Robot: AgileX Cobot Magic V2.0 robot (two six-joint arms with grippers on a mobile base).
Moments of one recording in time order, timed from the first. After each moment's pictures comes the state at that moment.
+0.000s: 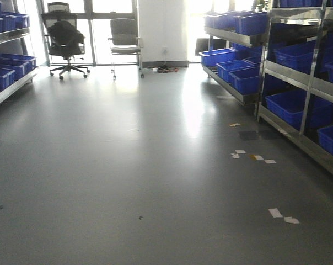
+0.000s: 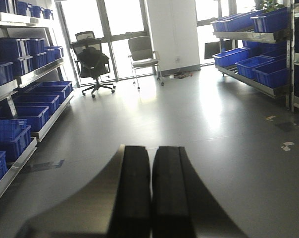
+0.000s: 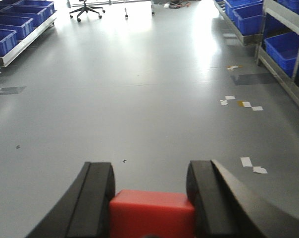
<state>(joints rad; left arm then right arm) -0.01 -0.01 0.01 -0.01 0.03 0.14 0.13 0.44 -0.36 0.06 0.20 0.07</state>
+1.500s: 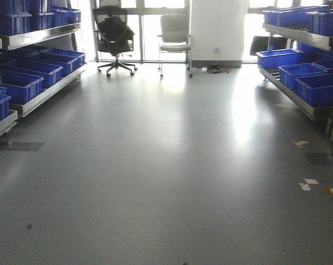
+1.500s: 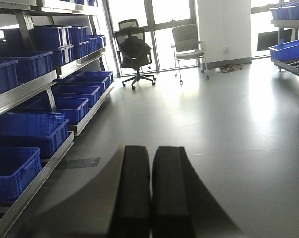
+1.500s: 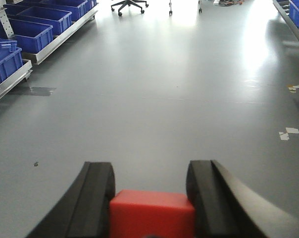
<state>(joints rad) -0.01 -0.01 0.01 -0.01 0.03 0.14 0.13 0.44 -0.36 0.06 0.20 0.07</state>
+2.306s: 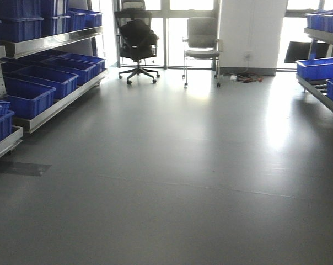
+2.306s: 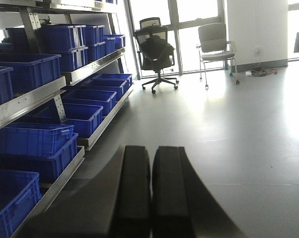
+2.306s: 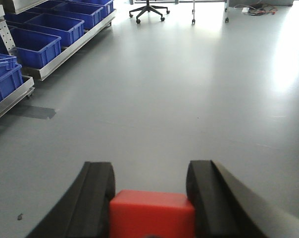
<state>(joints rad) -0.01 -0.01 0.01 -0.01 0.03 0.14 0.13 0.44 -0.36 0.06 0.20 0.07</state>
